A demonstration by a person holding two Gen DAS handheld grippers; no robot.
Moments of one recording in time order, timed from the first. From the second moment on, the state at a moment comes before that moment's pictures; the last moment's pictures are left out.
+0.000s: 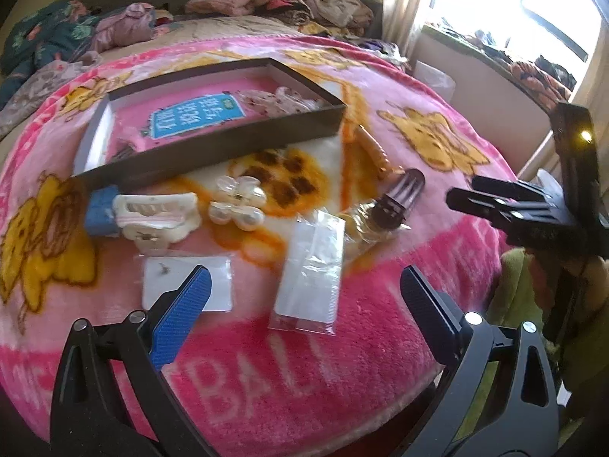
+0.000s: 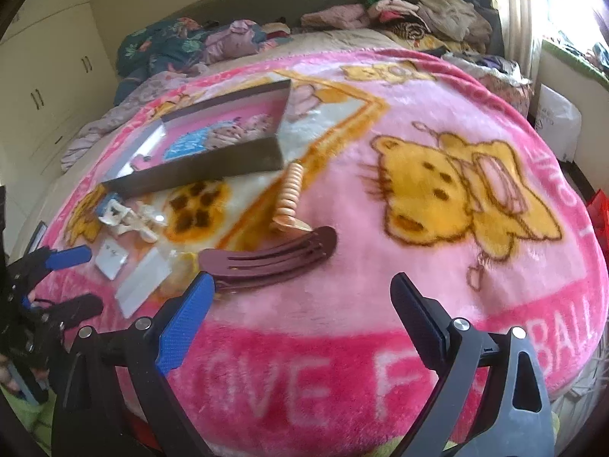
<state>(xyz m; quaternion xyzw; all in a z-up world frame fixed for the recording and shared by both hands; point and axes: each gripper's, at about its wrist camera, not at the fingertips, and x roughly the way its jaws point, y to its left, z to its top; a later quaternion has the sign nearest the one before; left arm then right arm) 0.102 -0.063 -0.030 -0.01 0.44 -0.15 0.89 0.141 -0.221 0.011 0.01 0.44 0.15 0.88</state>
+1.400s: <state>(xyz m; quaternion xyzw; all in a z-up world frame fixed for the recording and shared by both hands) 0.121 -0.070 -0.051 0.00 0.46 -0.17 0.87 0.183 -0.210 0.015 0.13 0.42 0.28 0.85</state>
